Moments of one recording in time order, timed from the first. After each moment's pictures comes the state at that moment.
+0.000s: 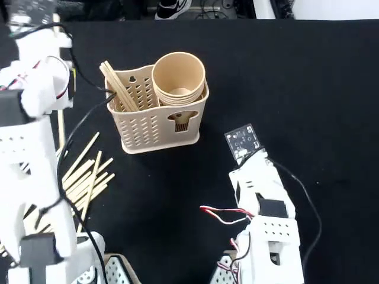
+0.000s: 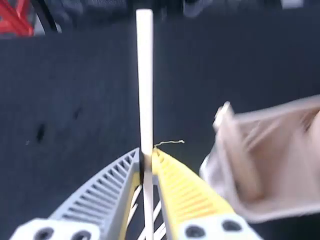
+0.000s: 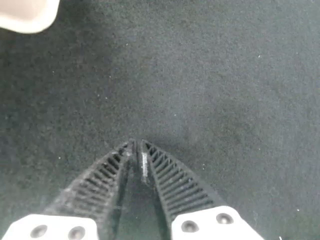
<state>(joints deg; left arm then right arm) -10.9 -19.9 -19.4 85.8 -6.4 4.9 -65.3 90.2 32.3 27.2</state>
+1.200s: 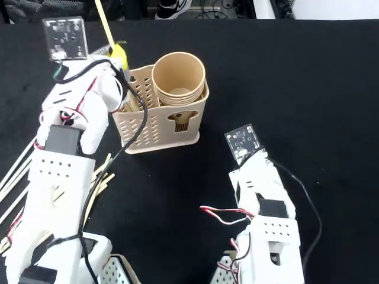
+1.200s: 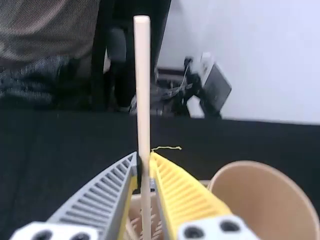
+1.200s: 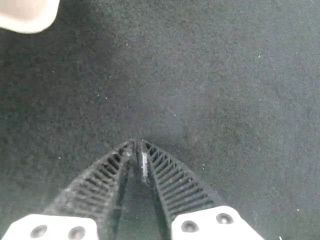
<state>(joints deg) 4.3 -35.8 23.7 36.6 9.2 4.9 -65.3 90.2 32.3 27.2</state>
